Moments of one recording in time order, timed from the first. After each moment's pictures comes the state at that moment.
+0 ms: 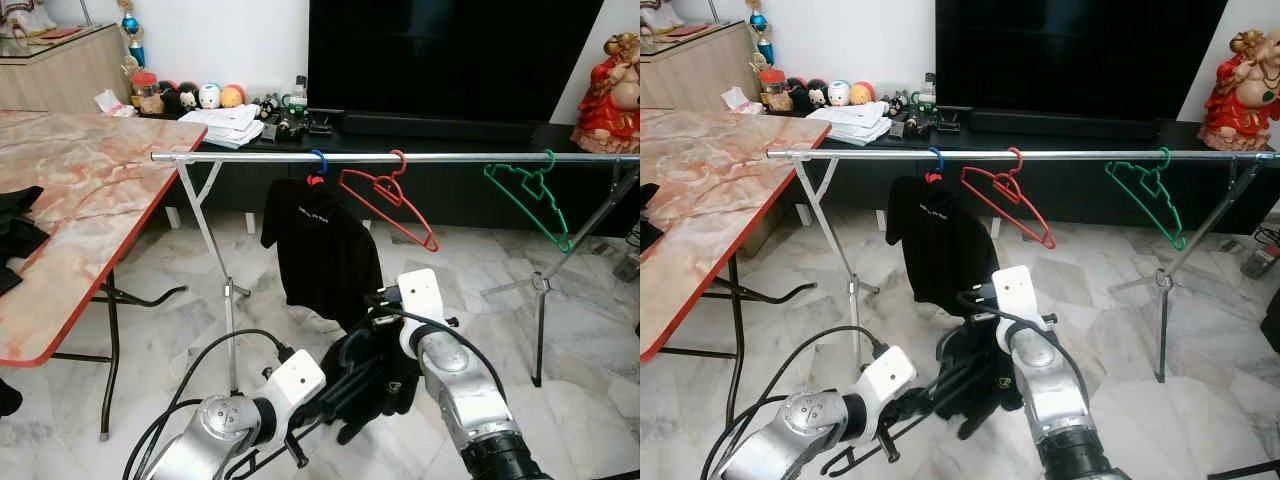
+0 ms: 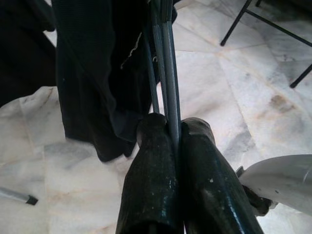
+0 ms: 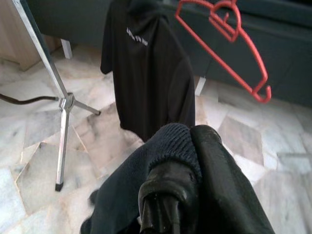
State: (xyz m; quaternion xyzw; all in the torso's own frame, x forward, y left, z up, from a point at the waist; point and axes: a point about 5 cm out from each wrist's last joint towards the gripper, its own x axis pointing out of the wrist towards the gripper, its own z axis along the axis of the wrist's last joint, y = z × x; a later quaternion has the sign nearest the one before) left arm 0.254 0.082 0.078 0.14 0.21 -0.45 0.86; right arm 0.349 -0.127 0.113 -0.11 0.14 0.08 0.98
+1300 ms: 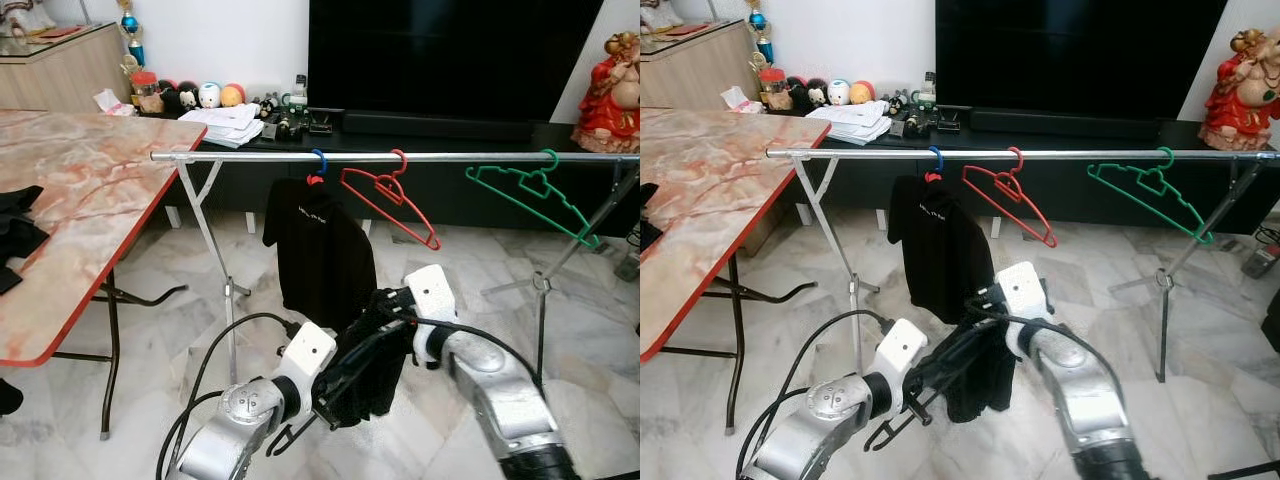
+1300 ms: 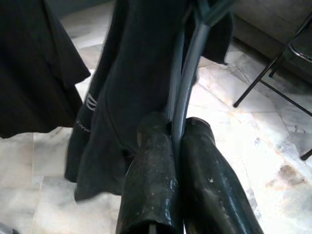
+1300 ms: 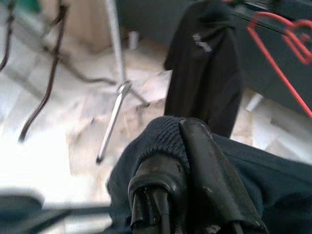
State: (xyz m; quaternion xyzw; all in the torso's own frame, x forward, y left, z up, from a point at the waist) left arm 0.278 0.061 0.093 0.05 0.14 -0.38 0.91; right arm 0.324 -0.143 0.130 -0.15 0.14 0.29 0.94
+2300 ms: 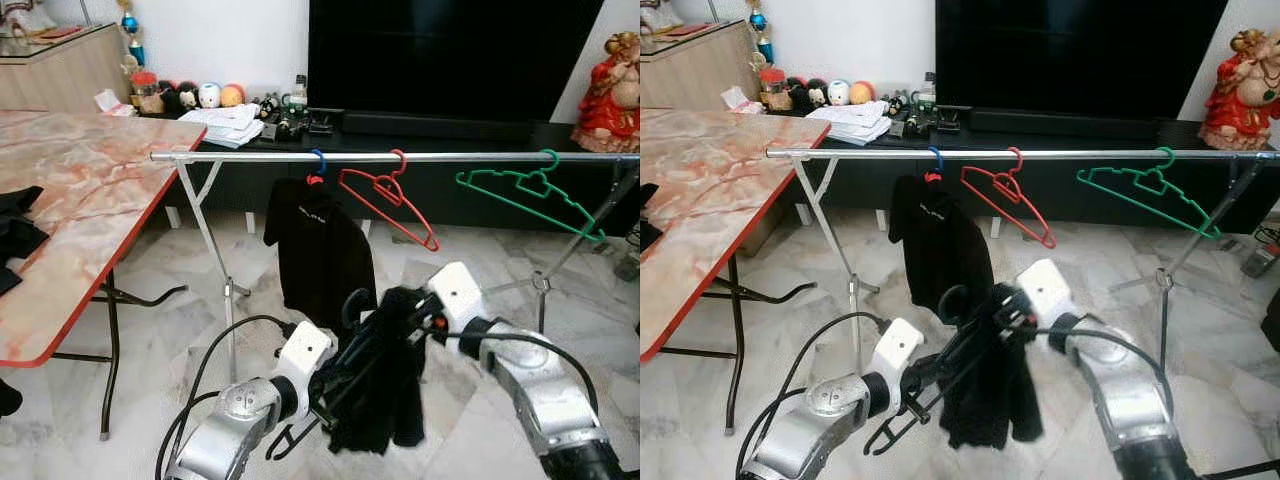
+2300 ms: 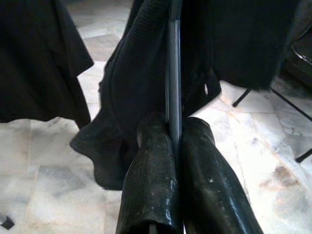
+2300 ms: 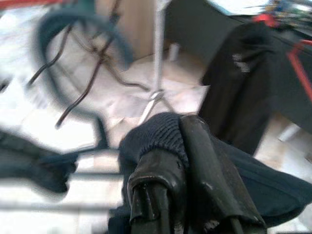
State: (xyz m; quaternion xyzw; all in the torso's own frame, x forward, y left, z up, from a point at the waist) left arm 0.281 0.067 0.086 0.02 0.16 -0.37 0.91; right arm 0.317 -0.165 0.137 -0.17 0.11 0.39 0.90
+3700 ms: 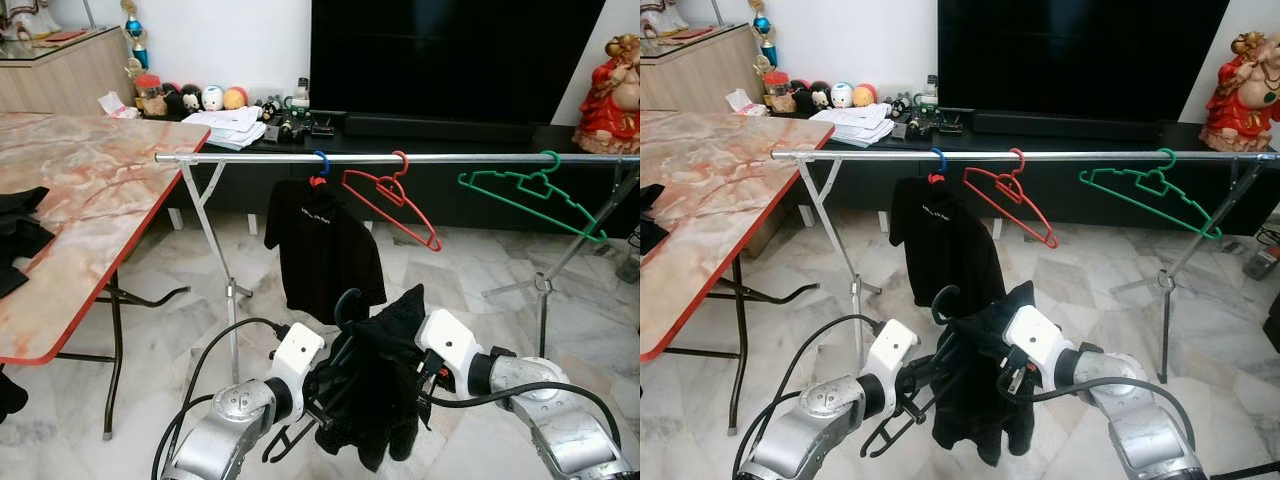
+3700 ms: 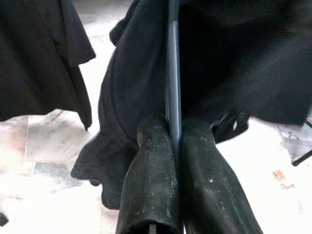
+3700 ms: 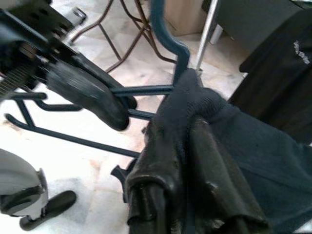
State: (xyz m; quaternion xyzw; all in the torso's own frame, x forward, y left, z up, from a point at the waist) left arm 0.282 0.068 0.080 0.01 0.16 -0.37 0.92; right arm 0.290 -0.166 0.123 -0.21 0.14 0.46 0.85
